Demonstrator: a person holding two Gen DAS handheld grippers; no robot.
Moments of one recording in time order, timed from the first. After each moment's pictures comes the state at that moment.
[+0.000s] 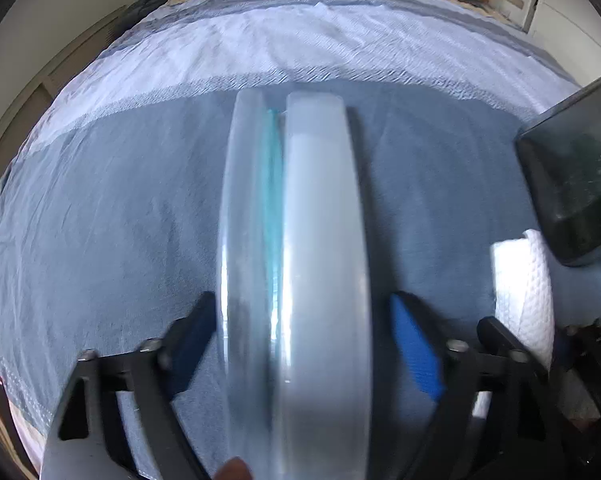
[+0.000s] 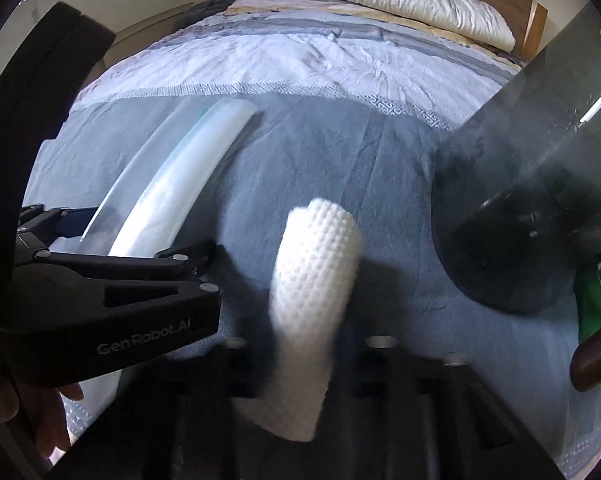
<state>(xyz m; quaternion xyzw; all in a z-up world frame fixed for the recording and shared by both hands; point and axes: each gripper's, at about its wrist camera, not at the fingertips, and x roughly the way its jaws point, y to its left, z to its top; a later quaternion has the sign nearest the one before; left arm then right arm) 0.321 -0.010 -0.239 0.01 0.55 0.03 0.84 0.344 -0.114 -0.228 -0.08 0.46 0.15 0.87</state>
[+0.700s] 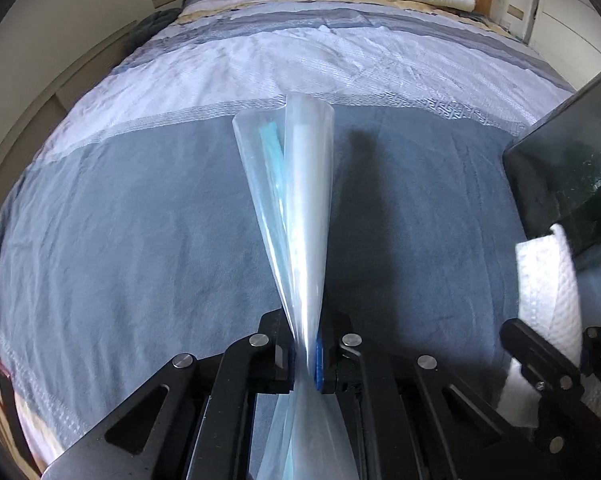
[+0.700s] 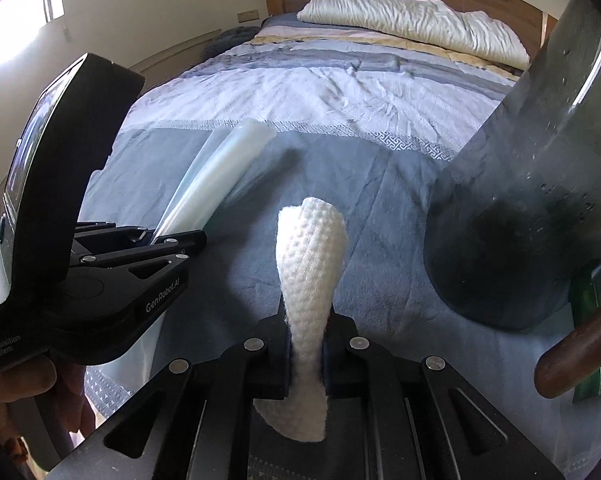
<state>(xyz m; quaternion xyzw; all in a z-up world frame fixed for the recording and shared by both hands) 0.309 -0.017 -0.224 0.02 0.52 0.06 0.85 0.324 -0.150 -0.204 -0.06 0.42 0.21 0.88</state>
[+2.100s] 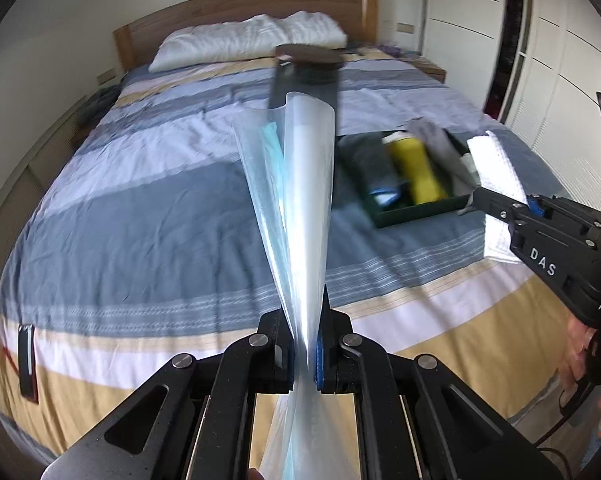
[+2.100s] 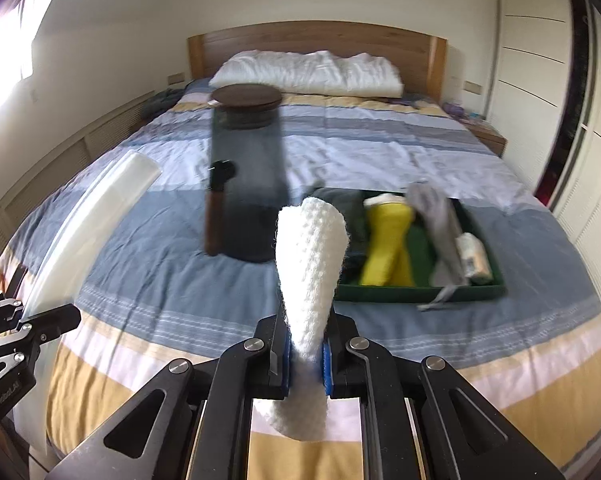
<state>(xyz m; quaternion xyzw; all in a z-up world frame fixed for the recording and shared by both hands) 0.113 -0.216 -0.076 0.06 0.44 -0.07 0.89 0.099 -0.407 -0.054 -0.03 0.34 0.09 0.94</state>
